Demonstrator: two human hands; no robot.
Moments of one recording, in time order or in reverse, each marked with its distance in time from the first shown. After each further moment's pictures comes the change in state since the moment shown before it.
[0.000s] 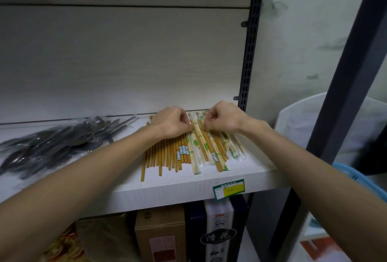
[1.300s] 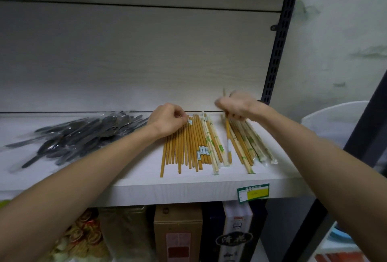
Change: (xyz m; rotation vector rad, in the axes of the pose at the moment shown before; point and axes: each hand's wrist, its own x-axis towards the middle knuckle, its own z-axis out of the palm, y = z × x) left_hand -0.029 -0.057 -0.023 -0.201 0.144 -0.039; right_hand 0.020 -0.050 -0.017 0.122 -0.076 0.181
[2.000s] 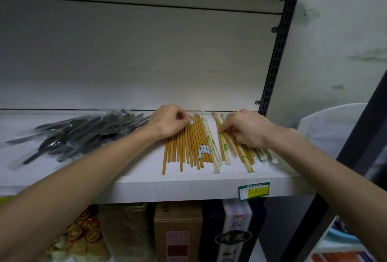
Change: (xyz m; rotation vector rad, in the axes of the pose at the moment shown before) left_hand -0.009 0.002 -0.003 0.033 -0.027 0.054; right_hand -0.041 0.037 0.015 -0.624 0.035 -0.507
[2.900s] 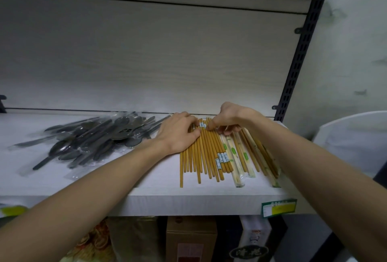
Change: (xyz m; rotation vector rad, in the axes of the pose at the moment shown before) left_hand -0.005 -0.022 0.011 0.230 0.015 0.082; right_hand 0.113 -0.033 0.003 0.511 -0.312 0.561
